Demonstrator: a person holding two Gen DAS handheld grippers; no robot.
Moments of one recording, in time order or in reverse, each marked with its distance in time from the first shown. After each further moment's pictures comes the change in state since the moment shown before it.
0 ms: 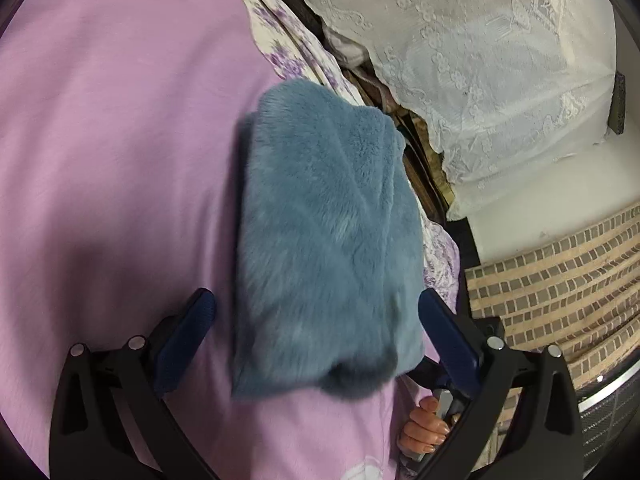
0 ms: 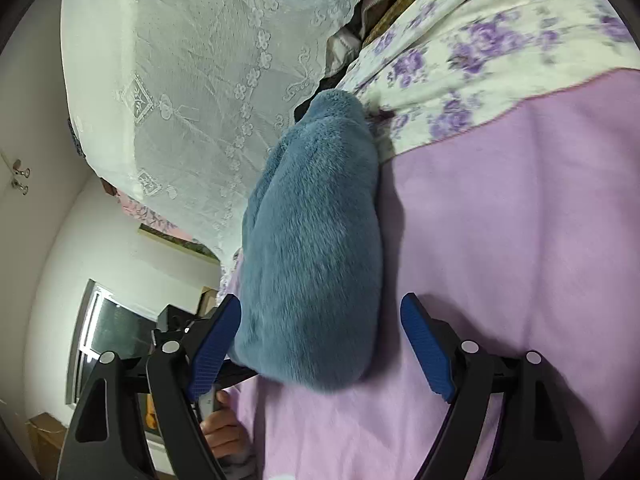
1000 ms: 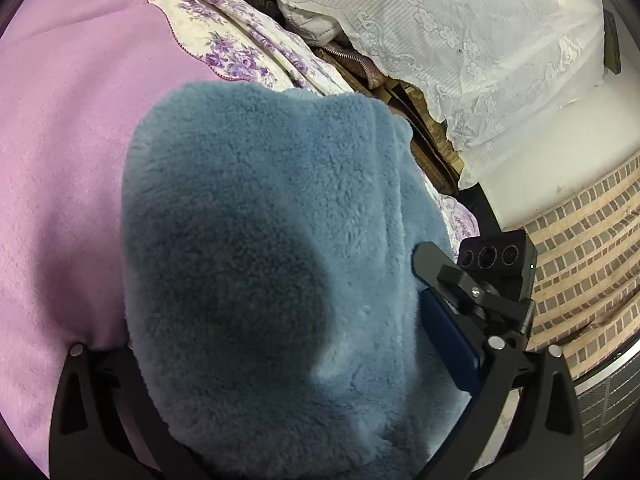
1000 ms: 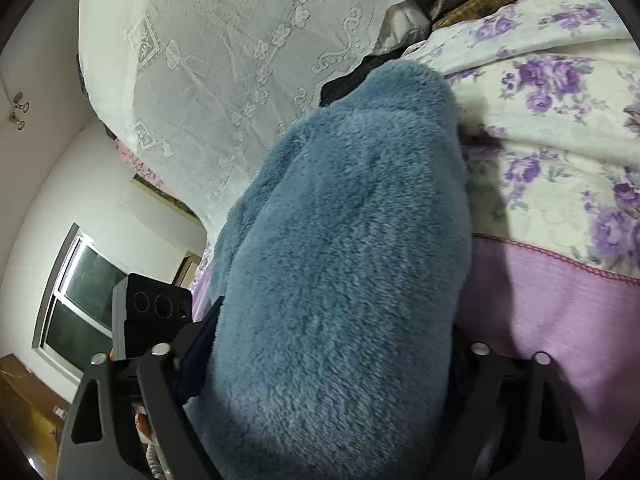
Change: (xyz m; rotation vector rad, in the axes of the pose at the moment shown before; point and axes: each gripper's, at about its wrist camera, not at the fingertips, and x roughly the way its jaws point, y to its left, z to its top) left arm 0.060 -0.018 0.044 0.189 0.068 0.059; right arm 0.108 0.024 0.059 -0.218 0.070 -0.040
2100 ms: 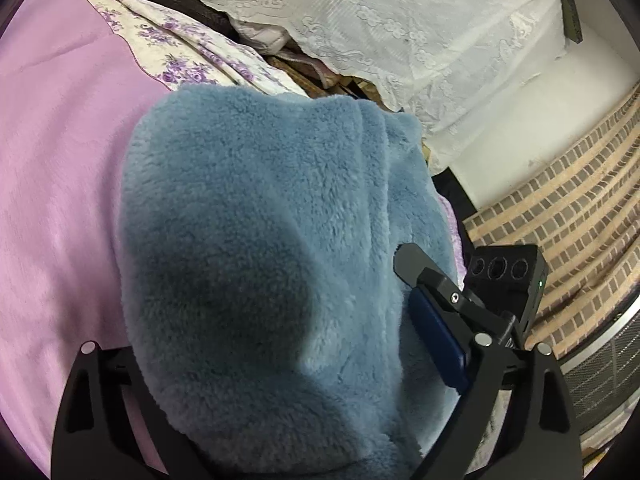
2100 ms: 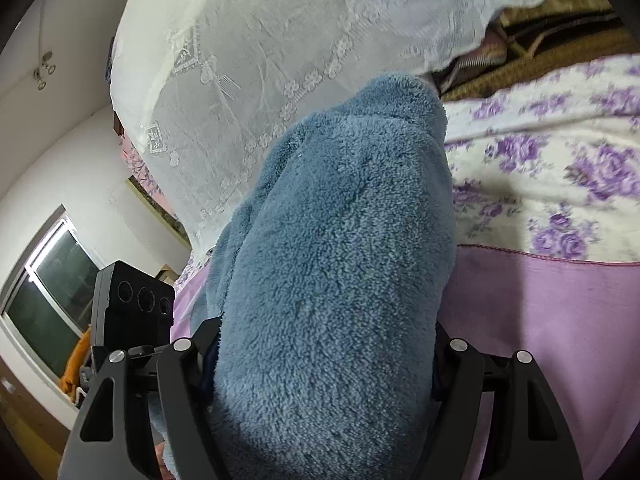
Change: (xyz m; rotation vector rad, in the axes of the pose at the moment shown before) left arm -0.022 -0.026 -0.026 0.110 -0.035 -0.074; right arm -0.050 0.038 -0.046 -0.175 -0.197 -0.098
